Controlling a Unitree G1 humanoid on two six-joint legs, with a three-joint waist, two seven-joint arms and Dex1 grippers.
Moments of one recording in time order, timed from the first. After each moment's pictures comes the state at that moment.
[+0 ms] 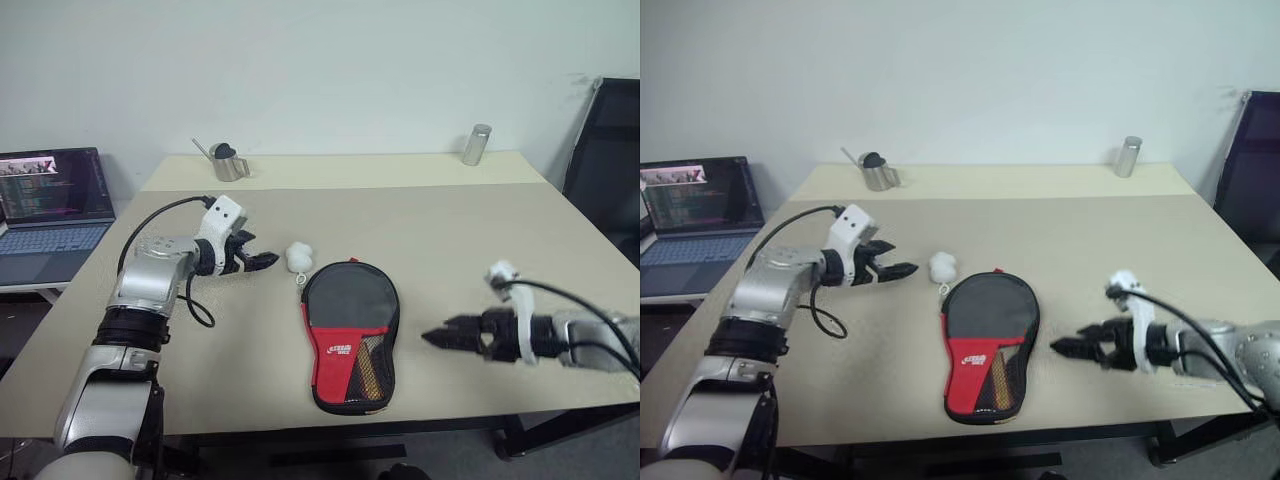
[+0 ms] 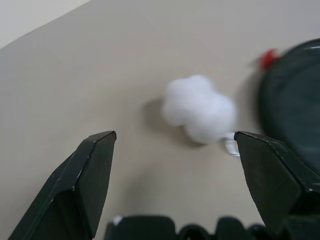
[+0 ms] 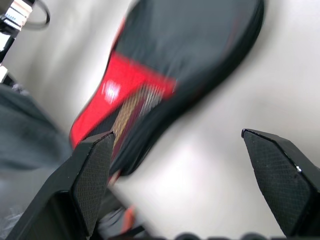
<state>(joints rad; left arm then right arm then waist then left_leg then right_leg) -0.82 0.71 -0.04 0.40 -0.17 0.54 -0.99 -0.46 -1.02 0.01 -0.27 1.38 1.09 0.29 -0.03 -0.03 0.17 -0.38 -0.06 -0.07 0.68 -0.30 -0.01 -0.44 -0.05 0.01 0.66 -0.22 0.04</state>
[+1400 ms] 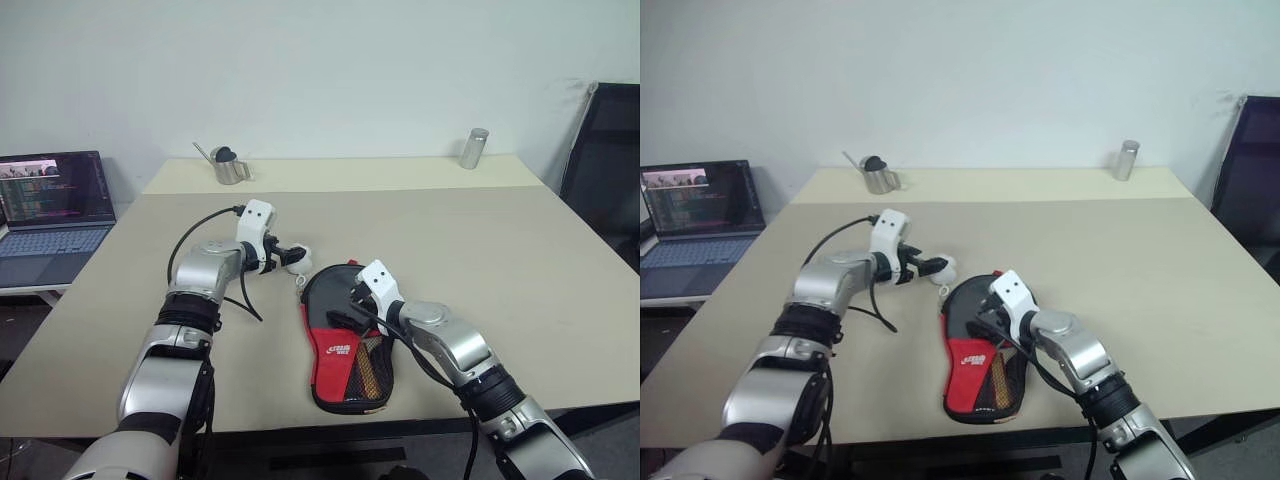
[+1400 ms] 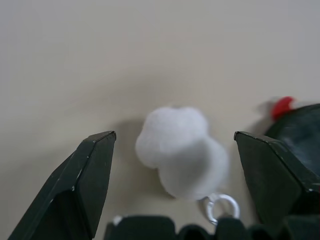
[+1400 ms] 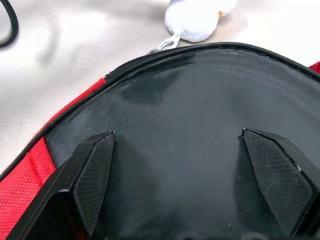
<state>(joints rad) -0.98 0.42 -0.01 0.74 -0.13 0.60 -0.57 -0.61 -0.22 0.36 0.16 0.21 0.59 0.48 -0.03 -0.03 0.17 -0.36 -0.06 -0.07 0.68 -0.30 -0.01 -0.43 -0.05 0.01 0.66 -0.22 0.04</state>
